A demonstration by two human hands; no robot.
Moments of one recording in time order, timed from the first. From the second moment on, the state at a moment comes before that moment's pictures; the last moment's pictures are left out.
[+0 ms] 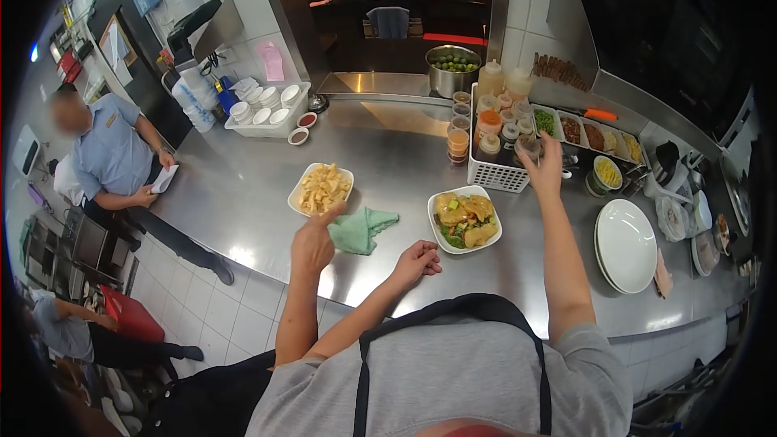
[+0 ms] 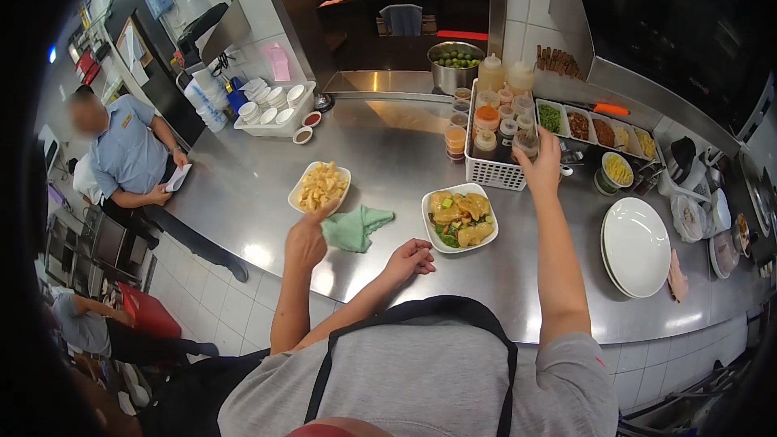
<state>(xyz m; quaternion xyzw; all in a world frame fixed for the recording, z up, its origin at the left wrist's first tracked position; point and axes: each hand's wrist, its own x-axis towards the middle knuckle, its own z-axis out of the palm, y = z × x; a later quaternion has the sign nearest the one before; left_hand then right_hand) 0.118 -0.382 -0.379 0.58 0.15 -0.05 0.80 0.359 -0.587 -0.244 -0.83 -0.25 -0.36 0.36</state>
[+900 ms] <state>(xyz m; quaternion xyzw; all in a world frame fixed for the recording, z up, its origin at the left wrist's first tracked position) 0.036 -0.283 -0.376 0.57 0.30 0.25 0.72 0.265 -0.455 -0.350 -0.54 -0.02 0.35 0.76</state>
